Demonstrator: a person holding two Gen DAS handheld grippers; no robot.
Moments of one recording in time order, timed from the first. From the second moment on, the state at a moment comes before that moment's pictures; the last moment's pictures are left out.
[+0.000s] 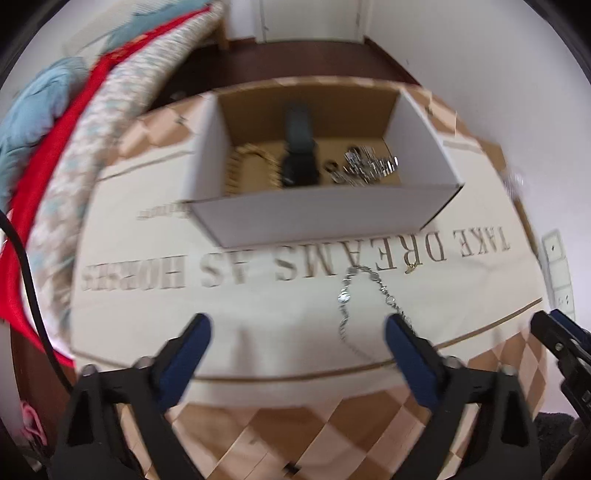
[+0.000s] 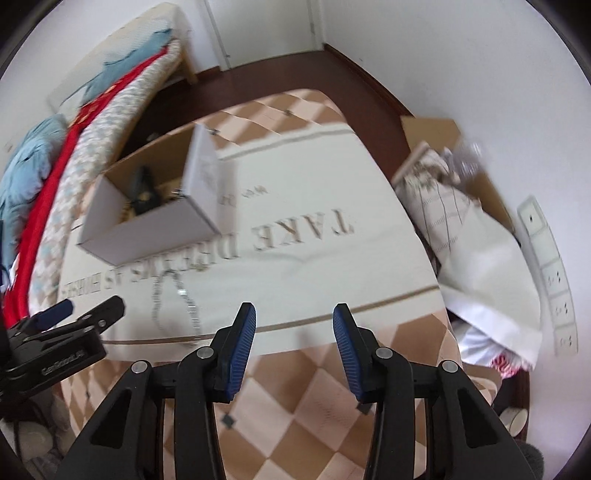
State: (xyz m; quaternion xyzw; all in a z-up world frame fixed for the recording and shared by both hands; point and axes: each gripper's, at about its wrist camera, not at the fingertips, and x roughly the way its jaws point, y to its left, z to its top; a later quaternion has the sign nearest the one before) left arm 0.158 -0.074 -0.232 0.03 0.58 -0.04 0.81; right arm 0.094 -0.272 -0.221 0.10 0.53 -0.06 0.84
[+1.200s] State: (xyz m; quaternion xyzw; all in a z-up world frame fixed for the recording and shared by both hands) left arm 0.156 0.032 -0.234 -0.06 0.59 -0.02 0.81; right arm 0.171 -0.183 -0.275 0.06 0.52 0.07 0.85
